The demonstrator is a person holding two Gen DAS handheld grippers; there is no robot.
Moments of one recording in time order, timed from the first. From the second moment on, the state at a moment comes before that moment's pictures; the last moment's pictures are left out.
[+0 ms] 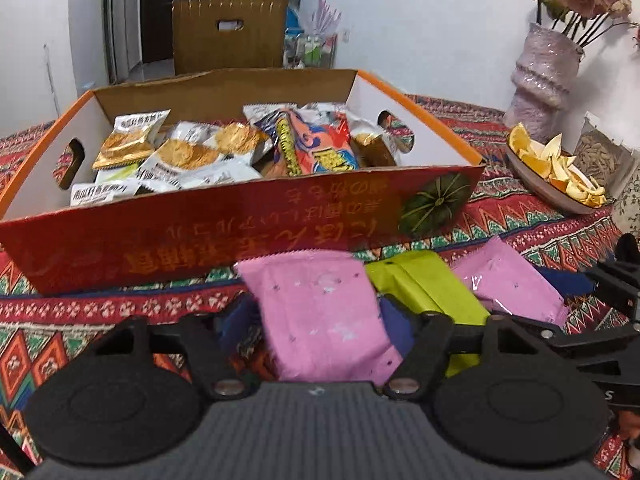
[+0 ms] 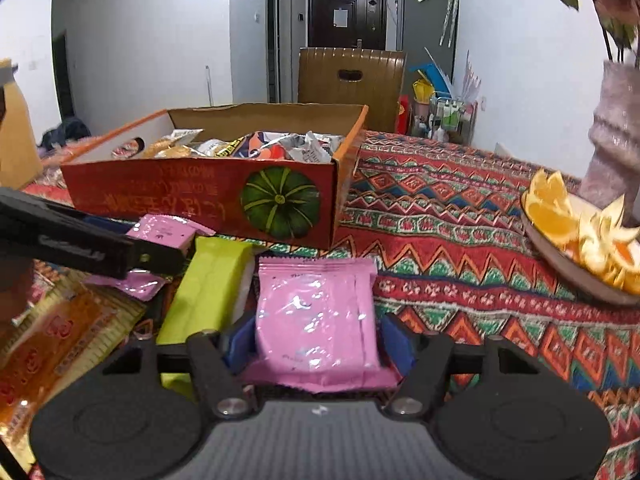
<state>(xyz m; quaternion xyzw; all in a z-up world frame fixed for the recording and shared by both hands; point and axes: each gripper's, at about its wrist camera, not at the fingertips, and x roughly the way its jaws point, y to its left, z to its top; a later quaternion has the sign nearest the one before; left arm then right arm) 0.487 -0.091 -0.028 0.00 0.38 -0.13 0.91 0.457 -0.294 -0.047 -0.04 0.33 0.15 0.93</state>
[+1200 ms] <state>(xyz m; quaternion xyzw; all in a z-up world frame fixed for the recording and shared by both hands) 0.285 -0.008 0.031 -0.07 0.32 -0.06 0.94 0.292 -0.310 -0.025 0.04 0.31 0.08 0.95</state>
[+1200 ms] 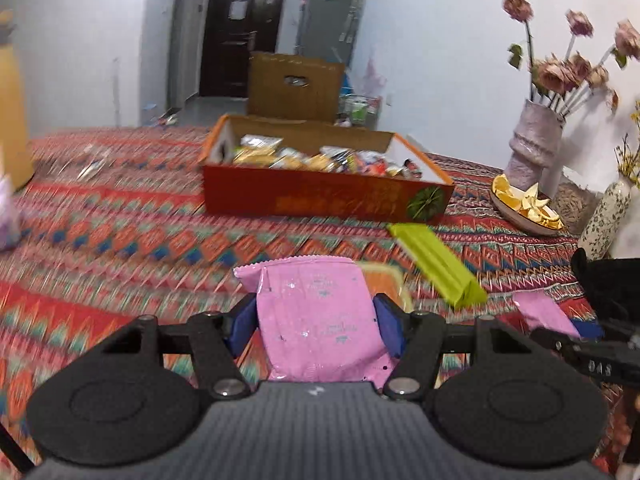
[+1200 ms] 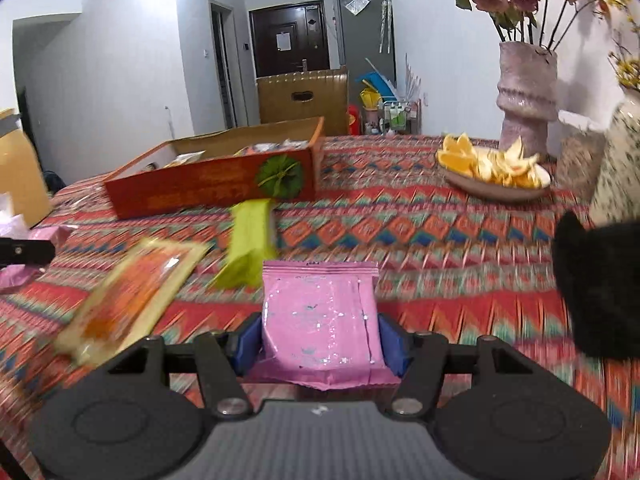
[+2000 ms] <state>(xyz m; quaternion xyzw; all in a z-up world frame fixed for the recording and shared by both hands) 0.179 0.014 0.034 -0.08 0.30 -0.07 0.95 0.198 -0.244 0.010 -0.01 0.28 0.16 0.95</state>
